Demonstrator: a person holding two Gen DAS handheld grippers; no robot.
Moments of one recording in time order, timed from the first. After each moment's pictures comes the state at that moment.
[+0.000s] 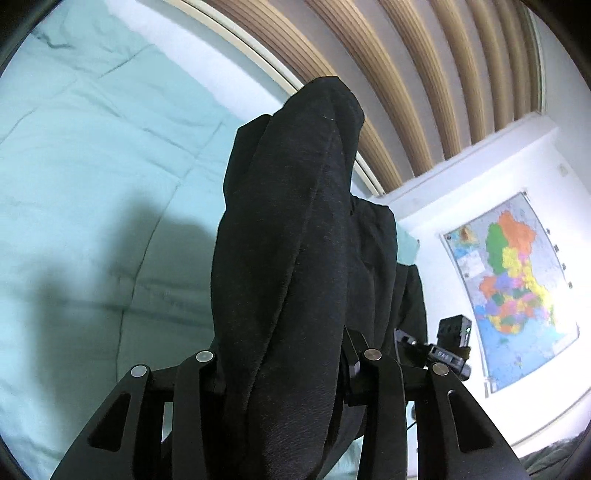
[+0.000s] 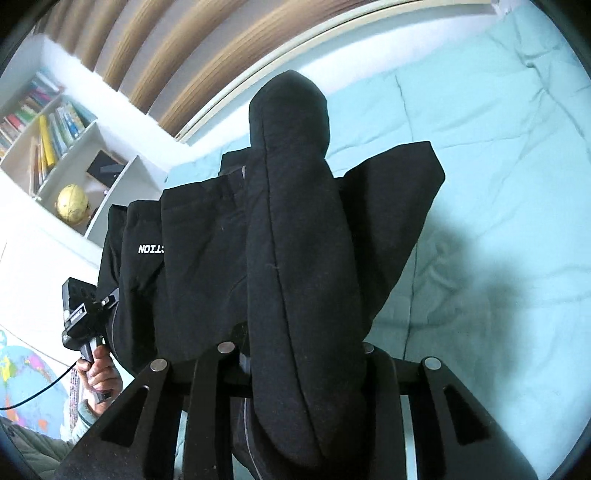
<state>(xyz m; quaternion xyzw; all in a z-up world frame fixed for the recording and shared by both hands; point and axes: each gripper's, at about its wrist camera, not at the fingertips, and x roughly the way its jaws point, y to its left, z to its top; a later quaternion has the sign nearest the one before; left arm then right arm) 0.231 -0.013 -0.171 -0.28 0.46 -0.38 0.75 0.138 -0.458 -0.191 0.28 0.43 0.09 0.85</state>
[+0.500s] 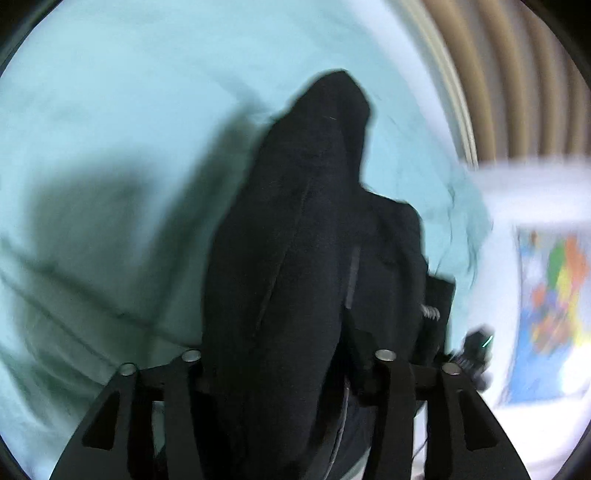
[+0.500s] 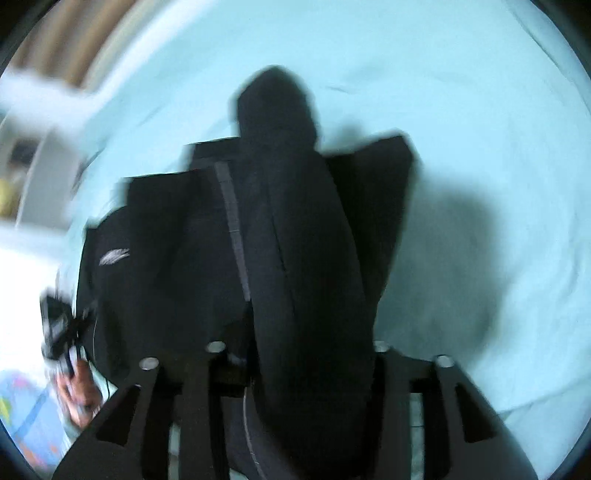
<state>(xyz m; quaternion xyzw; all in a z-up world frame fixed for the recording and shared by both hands) 0.150 0.045 -0.356 -0.34 0.63 -0.24 0.65 0.045 -0.481 -0.348 0.34 0.58 -0.04 0.74</state>
